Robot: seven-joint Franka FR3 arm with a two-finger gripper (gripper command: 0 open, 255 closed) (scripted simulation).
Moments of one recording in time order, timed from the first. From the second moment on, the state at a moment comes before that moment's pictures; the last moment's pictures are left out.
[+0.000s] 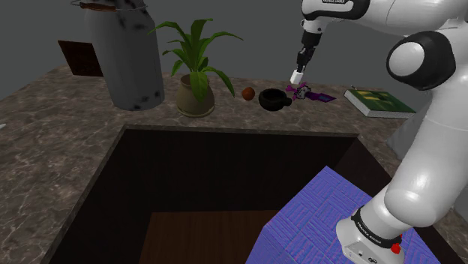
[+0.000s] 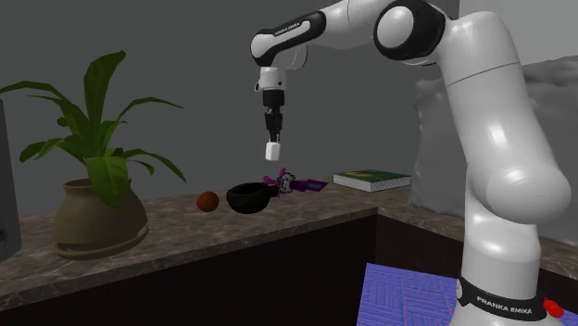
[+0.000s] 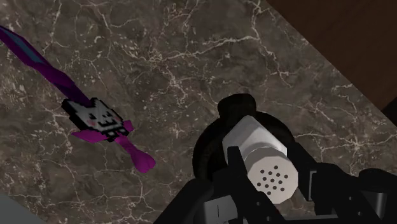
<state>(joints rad) -0.13 0.28 -0.35 -1.40 0.07 1.66 -0.62</state>
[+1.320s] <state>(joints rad) -0.12 0.52 -0.32 -1.18 0.13 1.67 -0.56</state>
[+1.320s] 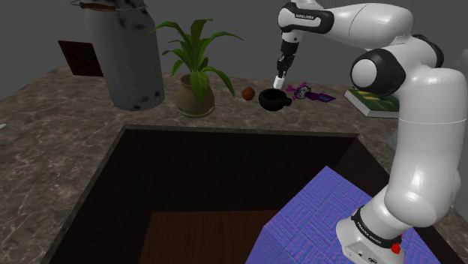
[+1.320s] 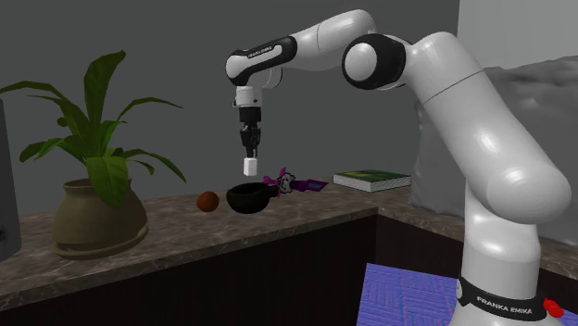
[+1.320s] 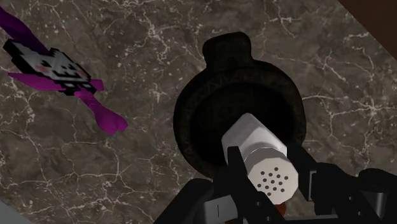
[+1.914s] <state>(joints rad) -0.11 0.51 -0.32 -1.29 0.13 1.77 -0.56</state>
